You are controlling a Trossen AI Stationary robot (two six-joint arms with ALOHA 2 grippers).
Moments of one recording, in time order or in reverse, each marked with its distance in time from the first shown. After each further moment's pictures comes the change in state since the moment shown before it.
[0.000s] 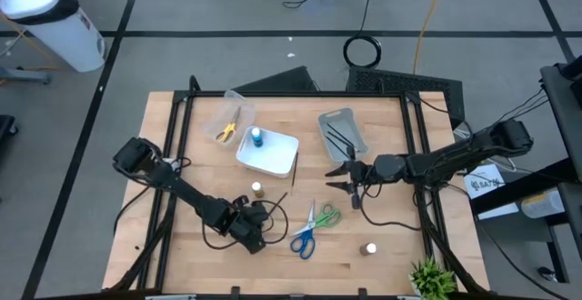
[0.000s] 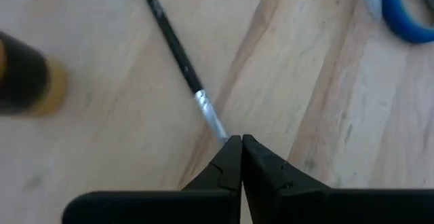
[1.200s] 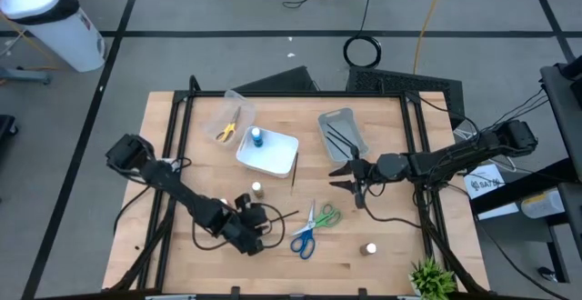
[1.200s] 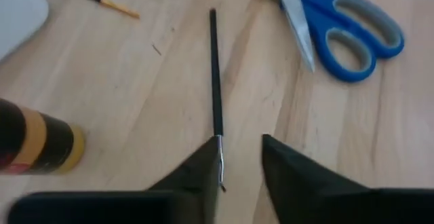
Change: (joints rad) left arm -0.027 -0.054 -0.006 0.061 -0.116 0.116; right arm 0.001 -0.078 0.000 -0.106 0.000 0.064
